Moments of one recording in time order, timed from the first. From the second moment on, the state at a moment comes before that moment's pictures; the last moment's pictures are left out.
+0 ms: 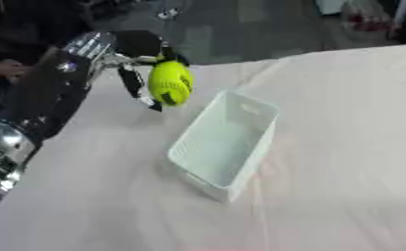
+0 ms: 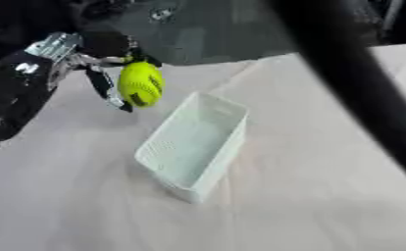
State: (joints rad) left arm -0.86 0.86 -0.25 -0.91 -1.04 -0.91 0.11; right arm -0.29 -0.62 -0.19 -1.99 -1.08 -0.40 0.32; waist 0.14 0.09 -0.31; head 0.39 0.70
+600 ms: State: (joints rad) left arm -0.87 0.86 -0.38 -1.08 -0.78 -0.91 -0.08; right arm -0.29 -0.62 -0.19 -1.99 -1.08 -0.40 0.31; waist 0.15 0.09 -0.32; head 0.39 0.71
